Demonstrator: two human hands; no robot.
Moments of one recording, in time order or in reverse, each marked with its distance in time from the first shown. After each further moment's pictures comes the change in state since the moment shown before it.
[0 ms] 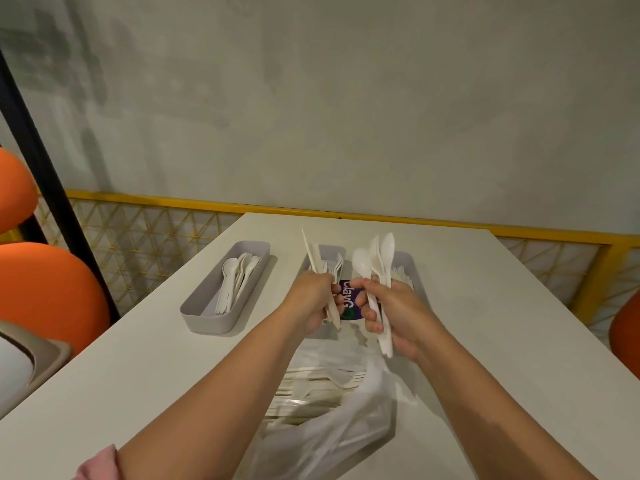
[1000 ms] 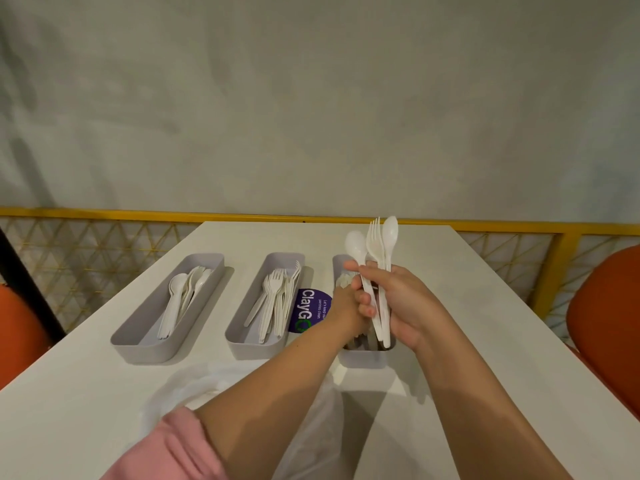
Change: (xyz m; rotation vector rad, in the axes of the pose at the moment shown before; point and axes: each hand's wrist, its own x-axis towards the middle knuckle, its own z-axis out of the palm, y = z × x) left_hand -0.006 -0.004 0.103 0.622 -0.246 0.231; right_hand 0.001 -0.035 -0.052 0.139 0.062 -0.073
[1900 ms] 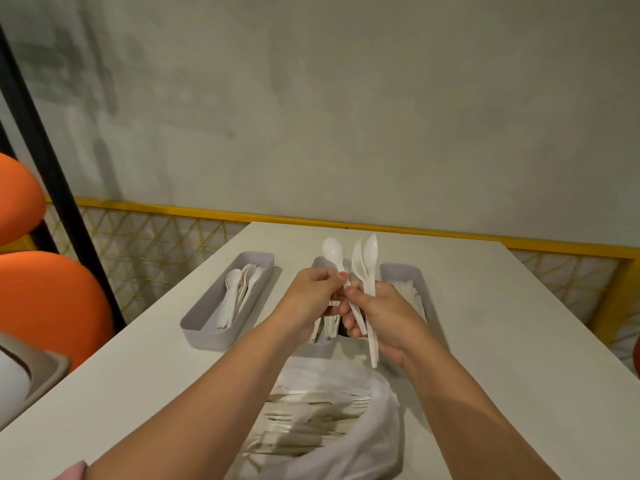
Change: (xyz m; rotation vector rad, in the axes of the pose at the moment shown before) left_hand -0.030 -0.048 -0.100 -0.498 0.178 0.044; right_hand -0.001 0.032 0.071 -0.333 -0.153 -0.039
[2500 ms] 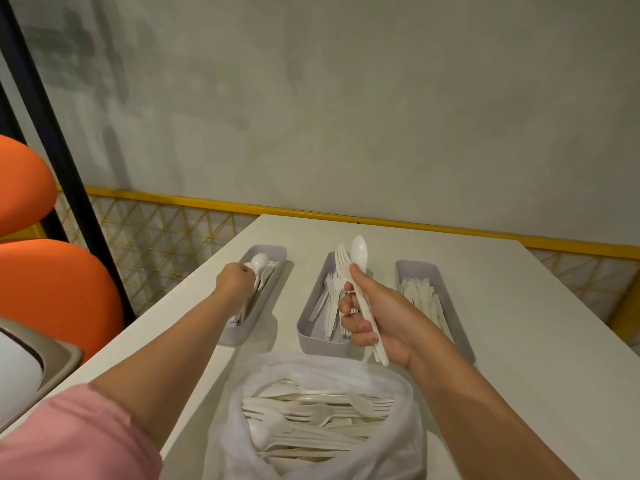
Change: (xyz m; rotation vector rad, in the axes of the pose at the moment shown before) left_hand 0.066 -0.050 -0.139 0.552 0.554 -0.195; right_hand 0.018 0.004 0.016 0.258 -0.150 0.308
